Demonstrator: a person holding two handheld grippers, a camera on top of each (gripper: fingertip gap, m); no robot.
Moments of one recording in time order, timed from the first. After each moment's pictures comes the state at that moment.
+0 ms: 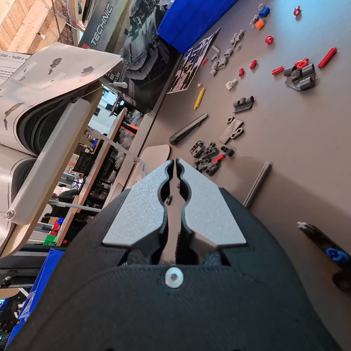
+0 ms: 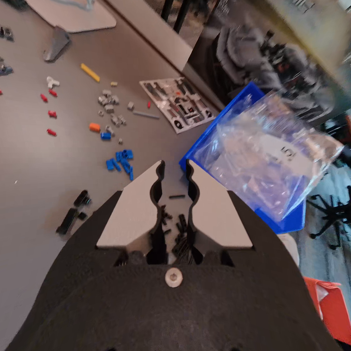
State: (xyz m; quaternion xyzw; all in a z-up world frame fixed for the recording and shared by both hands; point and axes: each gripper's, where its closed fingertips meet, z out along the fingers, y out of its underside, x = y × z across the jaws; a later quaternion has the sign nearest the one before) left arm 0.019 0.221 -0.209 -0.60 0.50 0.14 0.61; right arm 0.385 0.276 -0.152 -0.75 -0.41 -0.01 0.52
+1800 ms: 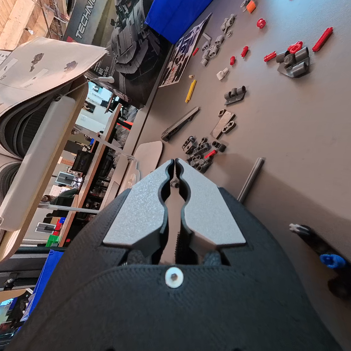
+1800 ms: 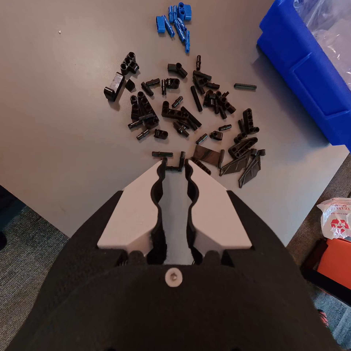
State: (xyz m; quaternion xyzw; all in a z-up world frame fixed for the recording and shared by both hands) left arm 0.022 0.222 -0.224 -0.61 0.52 0.15 0.59; right arm 0.454 0.172 -0.251 -0.83 -0.45 0.05 0.31
